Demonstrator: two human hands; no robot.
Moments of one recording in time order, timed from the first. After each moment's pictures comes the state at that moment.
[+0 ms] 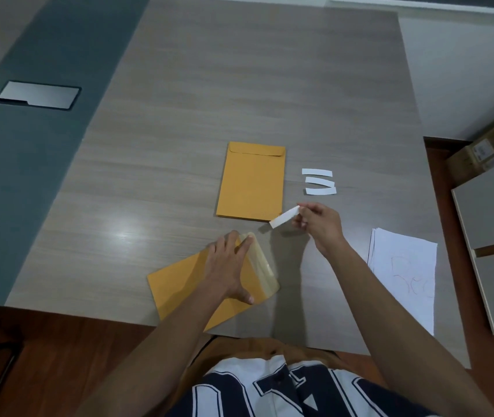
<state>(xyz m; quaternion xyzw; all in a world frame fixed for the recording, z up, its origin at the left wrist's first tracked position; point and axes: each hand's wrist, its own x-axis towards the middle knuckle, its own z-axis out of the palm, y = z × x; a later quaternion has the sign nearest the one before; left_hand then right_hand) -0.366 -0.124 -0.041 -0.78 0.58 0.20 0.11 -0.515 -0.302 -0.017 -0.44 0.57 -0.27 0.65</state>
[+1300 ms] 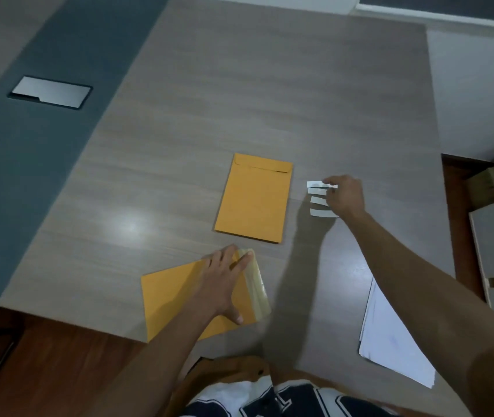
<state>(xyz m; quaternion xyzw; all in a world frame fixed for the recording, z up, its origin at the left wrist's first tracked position) -0.359 -0.131 -0.039 -0.77 0.60 0.20 0.12 -0.497 -0.447 -0.027 -0.78 0.56 -0.08 0.26</state>
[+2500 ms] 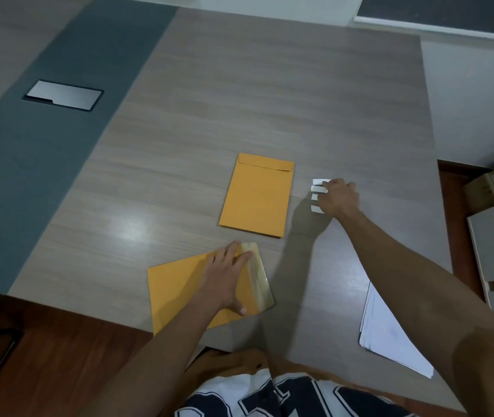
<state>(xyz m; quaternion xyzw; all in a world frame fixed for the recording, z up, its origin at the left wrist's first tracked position) -0.368 -0.123 -0.028 -0.78 0.58 0.20 0.11 -0.494 -0.427 -0.023 -0.81 0.56 0.08 0.18</state>
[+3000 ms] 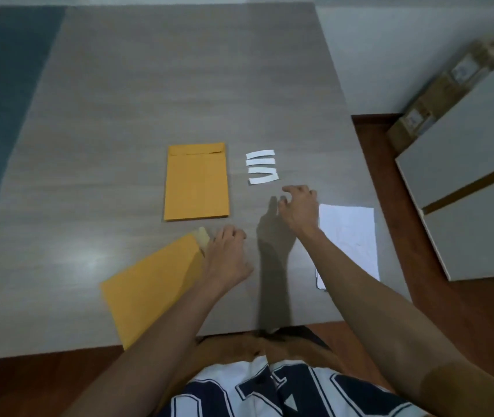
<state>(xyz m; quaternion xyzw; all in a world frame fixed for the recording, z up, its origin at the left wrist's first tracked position) -0.450 -0.173 -0.007 -0.75 0.62 0.22 -0.03 -0.588 -0.329 -0.028 -0.74 0.63 -0.11 0.22</state>
